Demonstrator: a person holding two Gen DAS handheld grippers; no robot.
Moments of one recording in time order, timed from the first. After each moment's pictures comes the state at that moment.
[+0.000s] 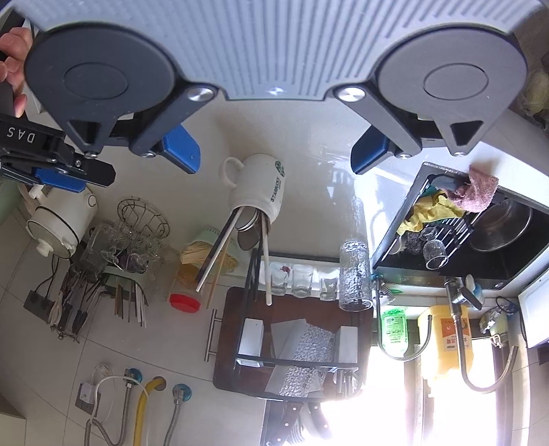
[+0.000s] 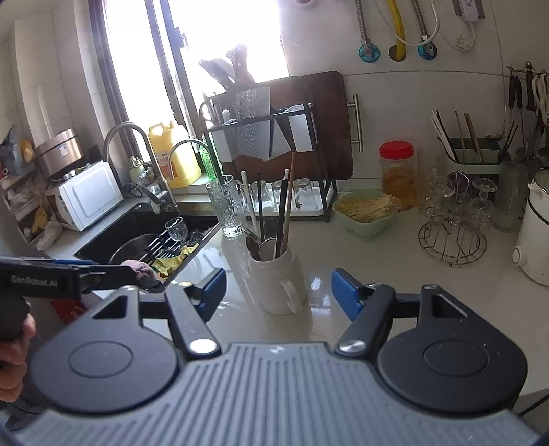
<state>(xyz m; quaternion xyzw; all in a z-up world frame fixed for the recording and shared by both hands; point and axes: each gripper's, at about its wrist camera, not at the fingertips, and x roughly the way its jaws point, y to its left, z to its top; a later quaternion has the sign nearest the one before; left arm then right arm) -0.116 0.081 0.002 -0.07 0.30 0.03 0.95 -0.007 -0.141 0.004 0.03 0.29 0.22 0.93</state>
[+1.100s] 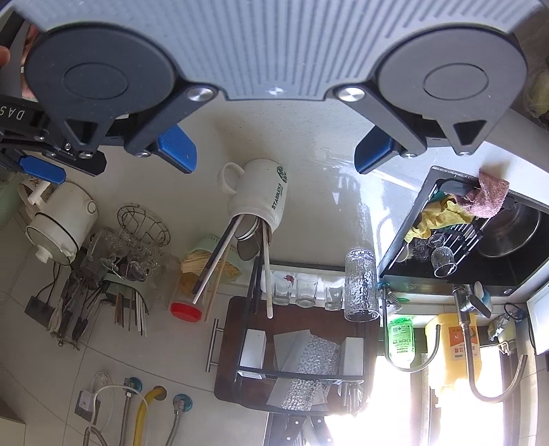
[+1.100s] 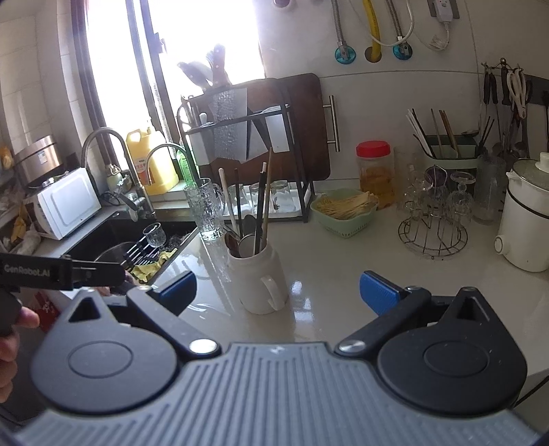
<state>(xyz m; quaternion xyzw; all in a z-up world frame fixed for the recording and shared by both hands) -0.095 0.089 -0.016 -0.07 0.32 0.02 0.95 -0.014 -0.139 -0.013 0.03 0.27 0.18 0.95</state>
